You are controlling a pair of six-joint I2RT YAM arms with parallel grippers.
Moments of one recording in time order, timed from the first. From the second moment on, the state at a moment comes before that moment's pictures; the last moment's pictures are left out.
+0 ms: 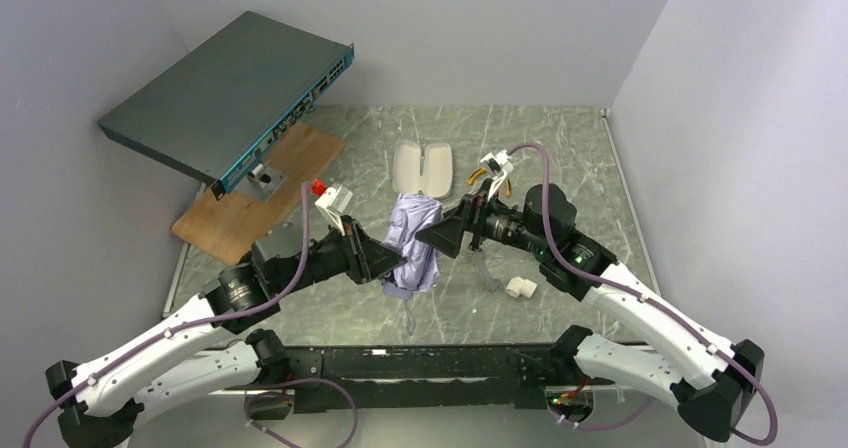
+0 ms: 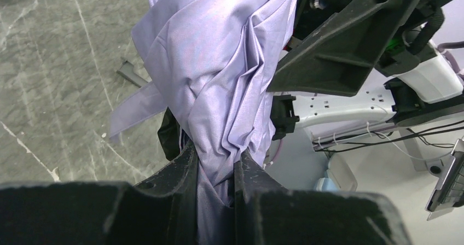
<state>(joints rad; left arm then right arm) -0.95 0.70 0.77 -0.22 0.11 -0.76 0.75 0.90 0.84 -0.06 -0.37 0.61</state>
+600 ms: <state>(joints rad) -0.95 0.77 0.74 -0.04 0.20 -0.75 0.75 0.98 0.87 0.07 -0.51 0.68</state>
